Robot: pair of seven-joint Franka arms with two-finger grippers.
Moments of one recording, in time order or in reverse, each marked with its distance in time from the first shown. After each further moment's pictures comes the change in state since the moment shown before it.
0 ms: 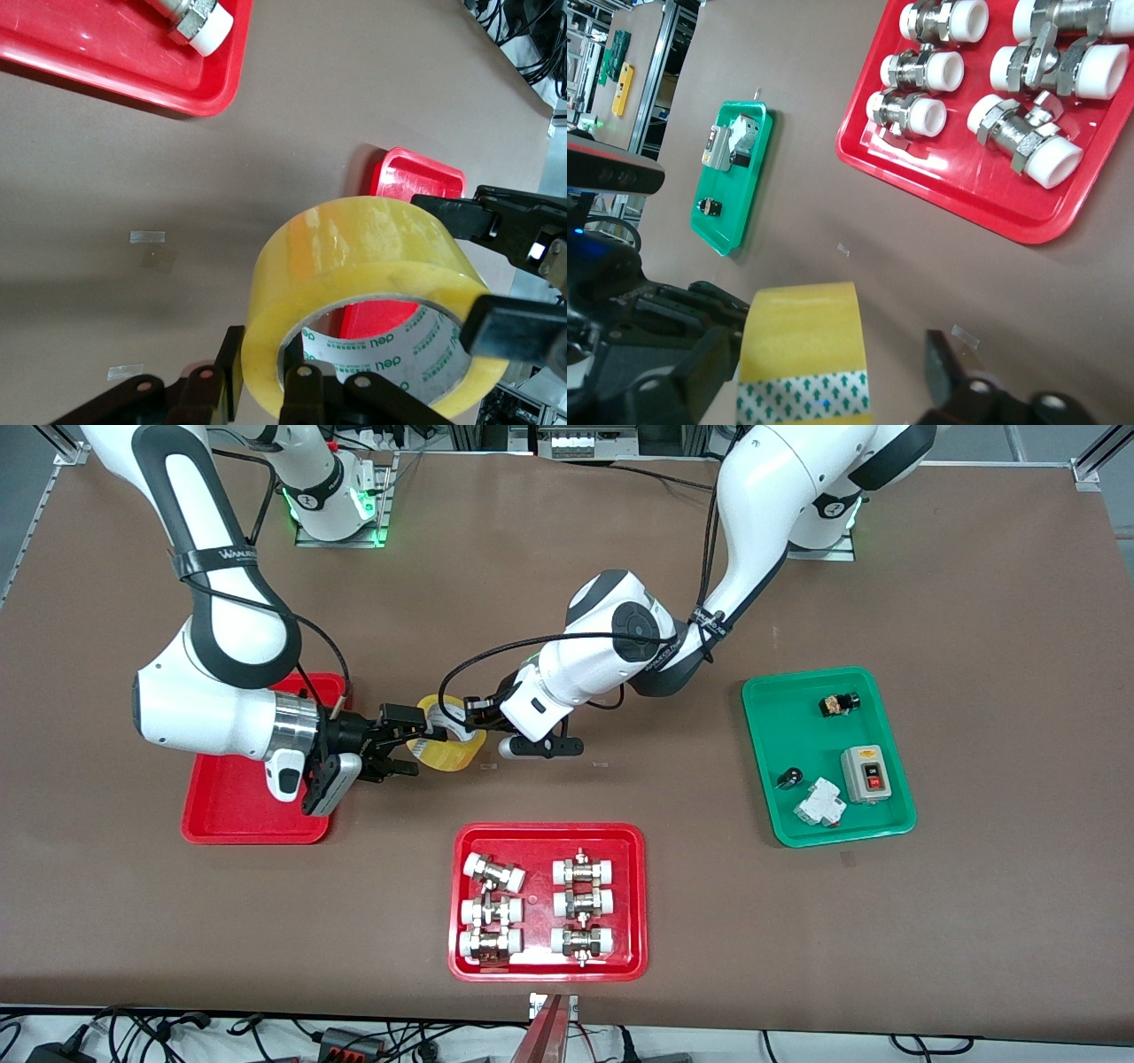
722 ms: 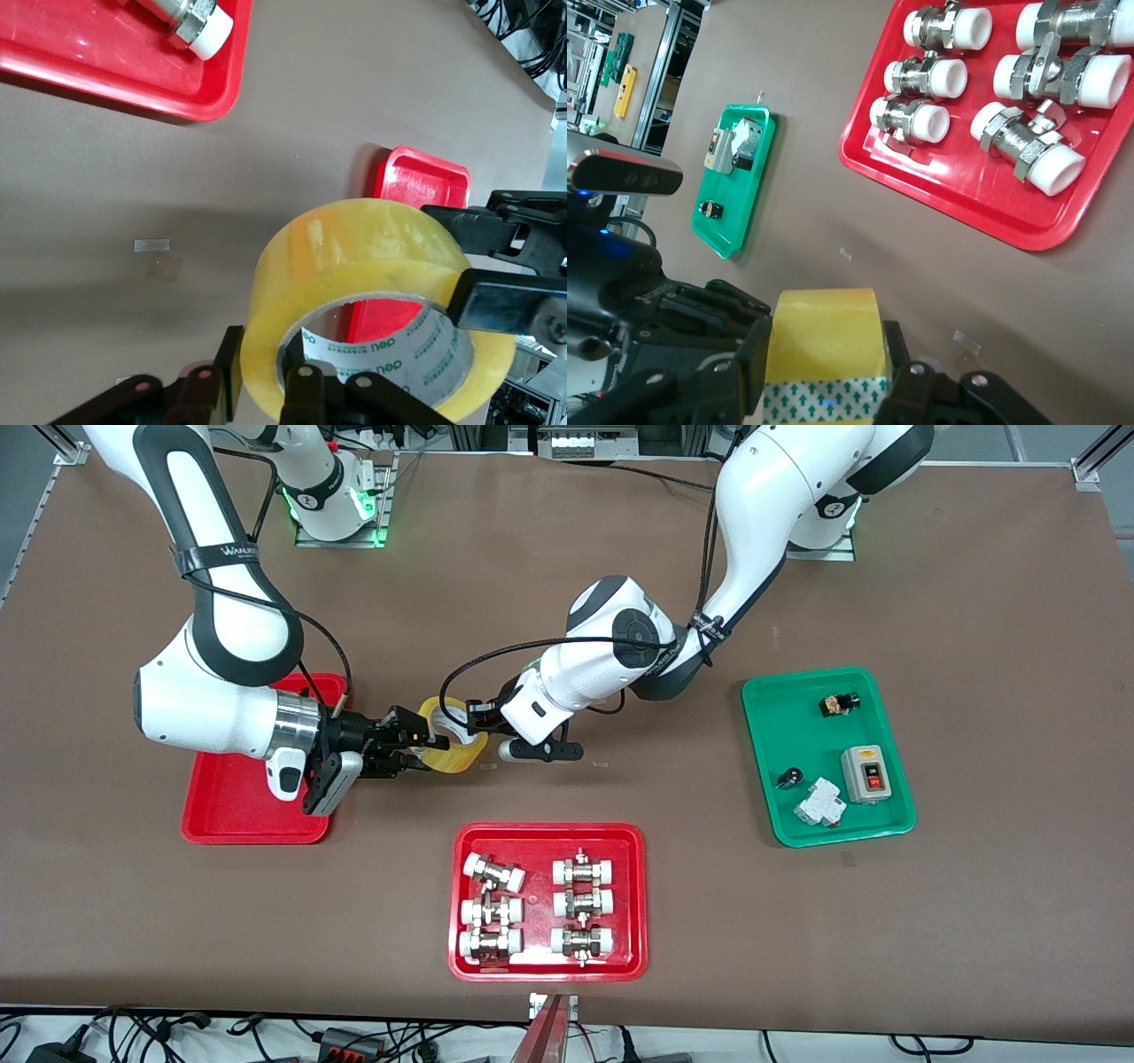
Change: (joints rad) left arm 0.003 0.012 0.001 0.008 0.000 0.010 0.027; right arm 0.001 -0.003 0.000 0.001 0.006 0.002 -0.007
